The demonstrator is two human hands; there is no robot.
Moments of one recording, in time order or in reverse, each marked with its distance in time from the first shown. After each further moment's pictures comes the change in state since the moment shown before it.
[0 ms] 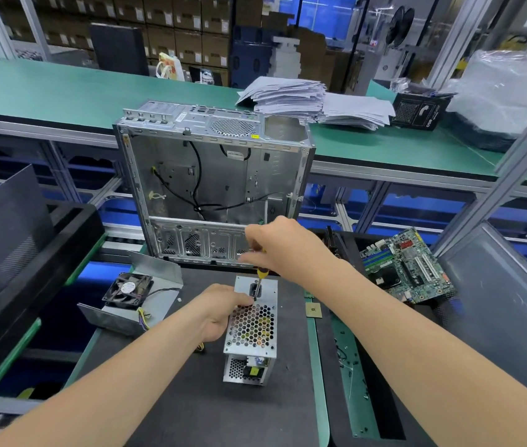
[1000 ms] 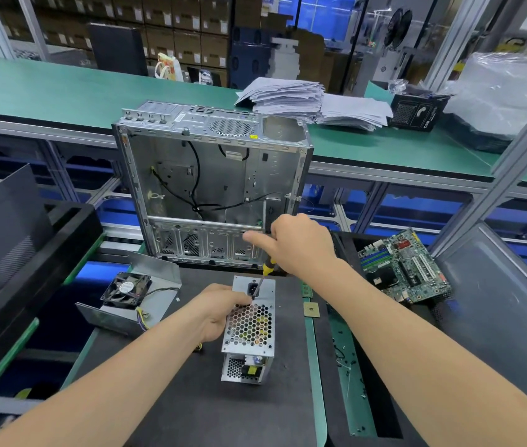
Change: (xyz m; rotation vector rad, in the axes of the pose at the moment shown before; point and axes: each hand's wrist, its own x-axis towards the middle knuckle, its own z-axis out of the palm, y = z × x) left_hand -0.002 0.000 0.001 -0.004 0.025 -0.017; right_hand 0.000 0.012 0.012 0.011 0.121 0.388
